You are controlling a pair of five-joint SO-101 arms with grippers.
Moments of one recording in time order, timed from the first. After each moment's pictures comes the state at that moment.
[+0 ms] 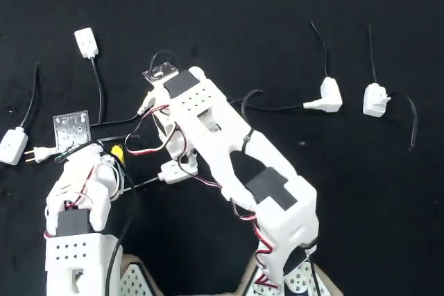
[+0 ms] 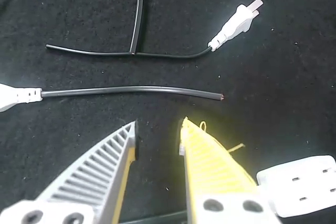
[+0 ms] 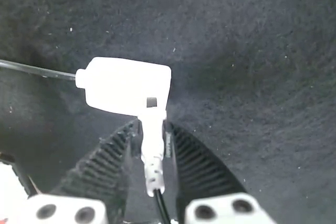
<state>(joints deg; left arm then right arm) -12.5 -84.8 87.9 45.1 1.7 -36.8 21.2 -7.6 92.4 -5.8</state>
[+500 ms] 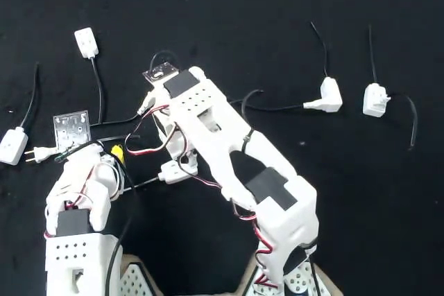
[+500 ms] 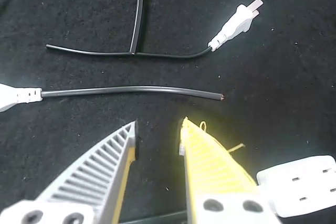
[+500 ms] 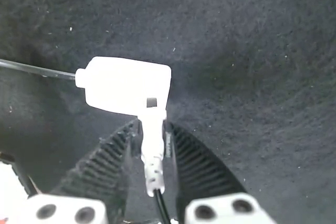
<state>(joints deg) -12.5 -84.8 87.9 45.1 1.7 -36.8 21.2 -7.6 92.5 -5.8</state>
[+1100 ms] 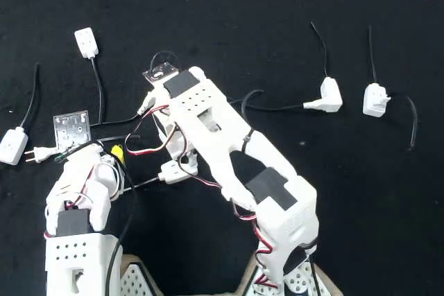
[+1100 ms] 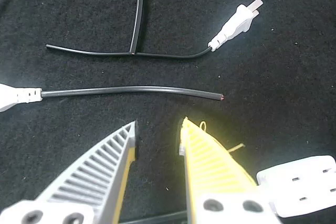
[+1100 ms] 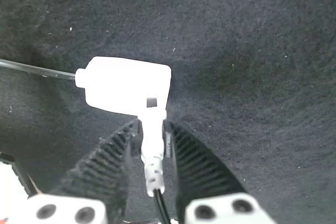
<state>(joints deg) -12.5 -84.8 87.9 45.1 1.7 -36.8 21.2 -7.6 92.5 -5.8</state>
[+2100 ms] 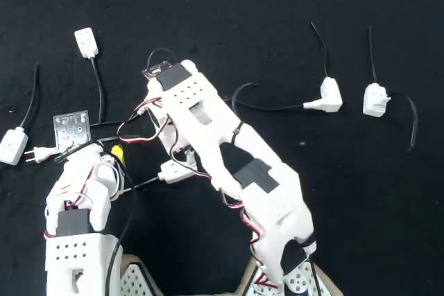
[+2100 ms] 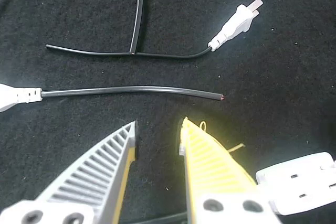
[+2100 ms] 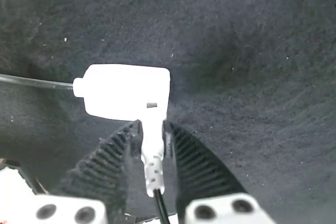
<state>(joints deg) -12.5 -84.8 87.9 45.1 1.7 -36.8 30.6 -19.6 99.0 -7.9</state>
